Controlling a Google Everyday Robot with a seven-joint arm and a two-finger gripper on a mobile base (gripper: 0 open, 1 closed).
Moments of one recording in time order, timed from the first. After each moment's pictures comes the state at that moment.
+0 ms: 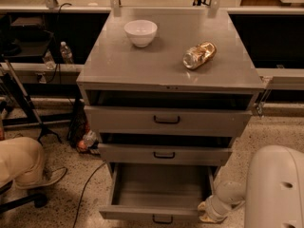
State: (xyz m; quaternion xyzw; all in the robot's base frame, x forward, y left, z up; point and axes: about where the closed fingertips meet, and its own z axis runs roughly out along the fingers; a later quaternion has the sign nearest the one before) arm 0.423 -0.243 0.196 -0.73 0.67 0.11 0.09
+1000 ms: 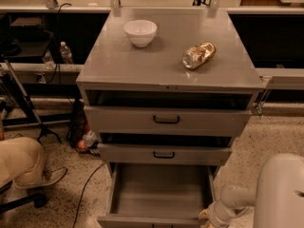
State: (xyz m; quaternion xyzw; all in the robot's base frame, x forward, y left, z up) arm 0.385 -0.243 0.192 -0.72 0.67 0.16 0.09
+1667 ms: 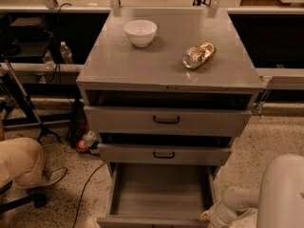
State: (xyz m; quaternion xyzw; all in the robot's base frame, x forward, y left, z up) arm 0.380 -0.246 0.199 -0.72 0.67 0.16 0.09
